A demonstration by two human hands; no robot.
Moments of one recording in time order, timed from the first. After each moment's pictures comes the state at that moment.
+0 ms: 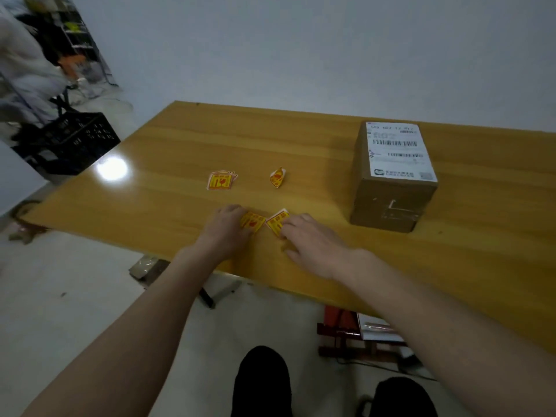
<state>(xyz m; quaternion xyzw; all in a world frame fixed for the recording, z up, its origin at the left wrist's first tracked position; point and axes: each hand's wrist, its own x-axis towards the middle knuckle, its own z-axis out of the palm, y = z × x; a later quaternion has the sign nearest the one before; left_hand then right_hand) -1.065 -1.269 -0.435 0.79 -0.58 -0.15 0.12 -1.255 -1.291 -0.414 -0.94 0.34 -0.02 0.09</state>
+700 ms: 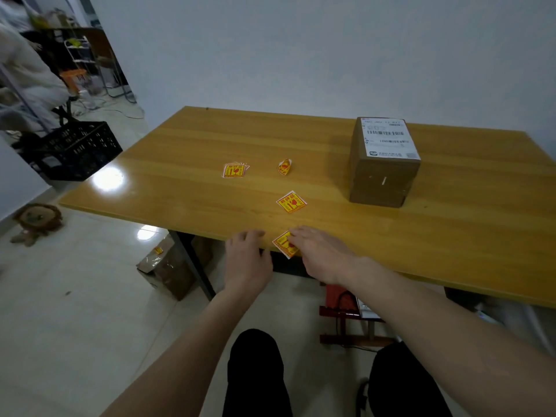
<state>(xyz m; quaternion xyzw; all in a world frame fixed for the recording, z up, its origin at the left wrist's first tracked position) -1.119 -1.149 -0.453 0.79 -0.52 -0.14 0.29 -1.264 -1.212 -0.433 -0.92 0.36 0.04 0.11</state>
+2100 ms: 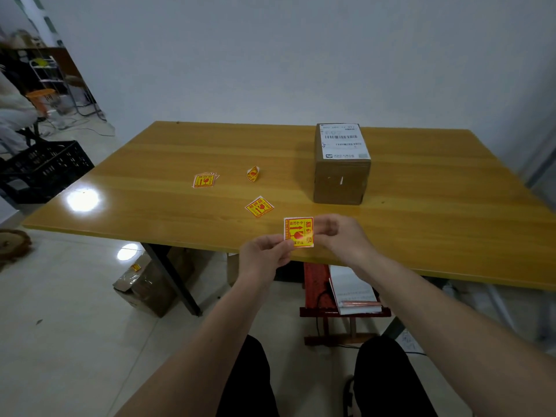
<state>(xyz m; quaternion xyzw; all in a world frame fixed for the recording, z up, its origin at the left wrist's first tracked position) -1.202 -1.148 -0.416 0.61 -0.31 -0.49 0.54 -1.346 -1.199 -0.397 -0.62 0.53 -0.32 0.48</state>
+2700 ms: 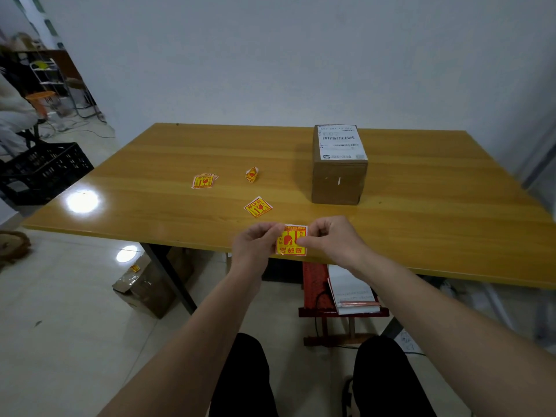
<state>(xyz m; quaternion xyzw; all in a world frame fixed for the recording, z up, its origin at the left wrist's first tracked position) -1.198 -1.147 -0.397 0.58 -0.31 -0.49 0.57 -1.343 -1.189 -0.386 -0.66 0.51 -0.29 0.47</state>
